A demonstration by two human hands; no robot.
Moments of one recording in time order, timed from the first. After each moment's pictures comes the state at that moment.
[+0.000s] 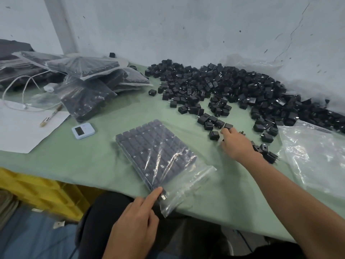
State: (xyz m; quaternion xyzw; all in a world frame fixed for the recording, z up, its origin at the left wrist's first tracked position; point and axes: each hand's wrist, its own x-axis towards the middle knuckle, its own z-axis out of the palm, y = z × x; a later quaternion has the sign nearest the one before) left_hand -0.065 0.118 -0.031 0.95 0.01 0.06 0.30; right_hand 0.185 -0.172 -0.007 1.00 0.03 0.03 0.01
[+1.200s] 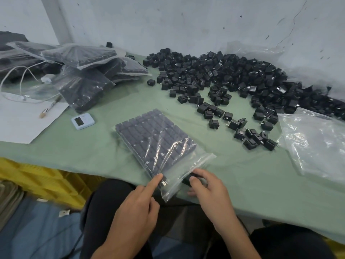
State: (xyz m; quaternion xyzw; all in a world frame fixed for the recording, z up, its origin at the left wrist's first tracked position) left_hand -0.069 0.123 -0.035 0.94 -0.01 0.04 0.35; right_hand -0.019 -0.068 -0.037 0.79 -0.07 0.01 -0.60
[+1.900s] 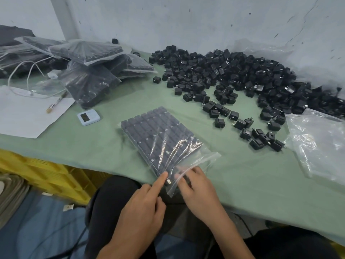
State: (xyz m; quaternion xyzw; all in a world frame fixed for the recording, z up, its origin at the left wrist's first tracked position) left_hand -0.069 0.123 -0.044 0.94 -0.03 0.05 0.33; right_hand -0.006 -0.043 -0.044 0.91 0.09 -0.01 -0.40
